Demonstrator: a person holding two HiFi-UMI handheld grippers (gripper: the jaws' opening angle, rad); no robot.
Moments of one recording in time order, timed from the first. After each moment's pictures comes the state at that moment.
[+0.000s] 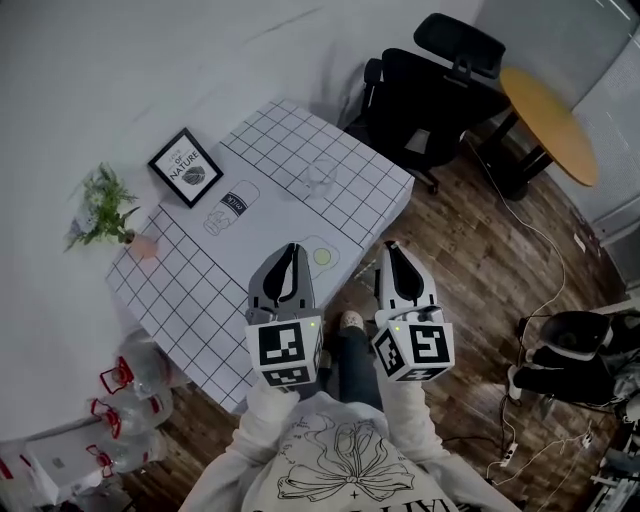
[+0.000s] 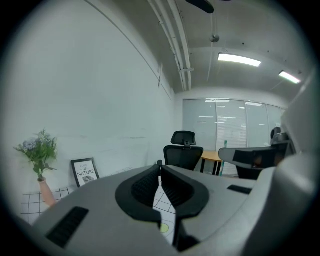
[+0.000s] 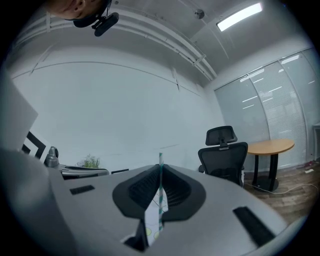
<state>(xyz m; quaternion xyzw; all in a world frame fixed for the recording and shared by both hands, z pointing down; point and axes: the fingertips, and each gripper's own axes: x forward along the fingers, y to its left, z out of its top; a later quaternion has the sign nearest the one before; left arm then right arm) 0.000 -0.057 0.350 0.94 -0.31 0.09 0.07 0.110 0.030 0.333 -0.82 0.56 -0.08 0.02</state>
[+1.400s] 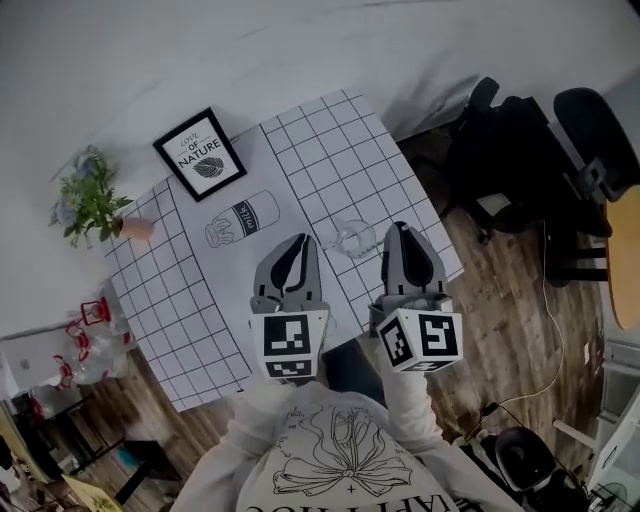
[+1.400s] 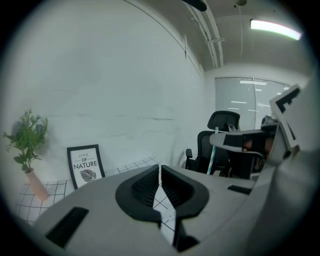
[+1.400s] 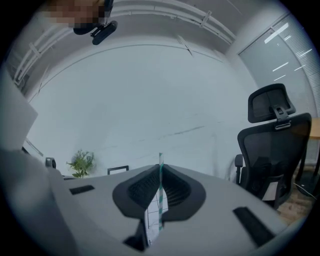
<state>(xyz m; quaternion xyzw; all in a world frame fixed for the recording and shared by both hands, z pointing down) 0.123 -0.263 0.440 0.86 -0.46 0.17 0.12 0.255 -0.243 0.406 -0.69 0.70 -0.15 0.01</state>
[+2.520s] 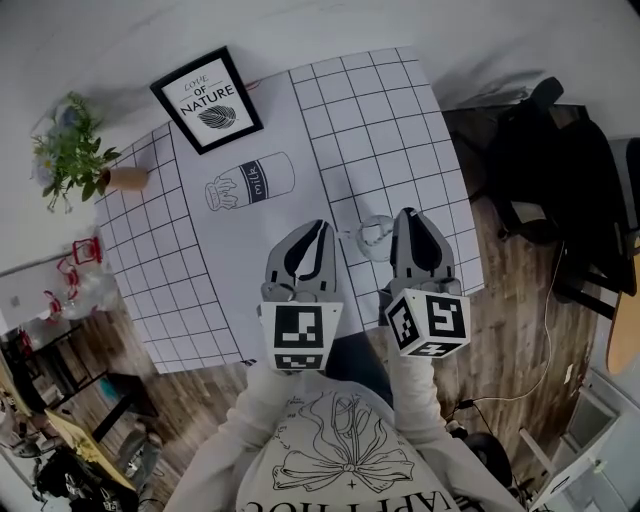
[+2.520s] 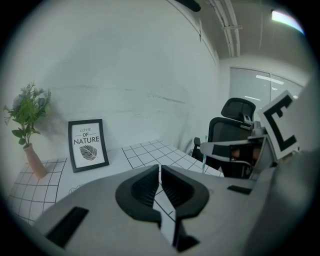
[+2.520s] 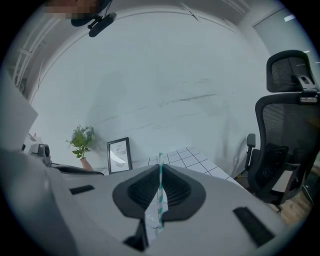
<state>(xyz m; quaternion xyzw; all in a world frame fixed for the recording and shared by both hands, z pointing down) 0.123 -0.289 0.522 0.82 -0.49 0.22 0.19 0.245 -0.301 0.518 -0.63 0.74 -0.23 -0.09</state>
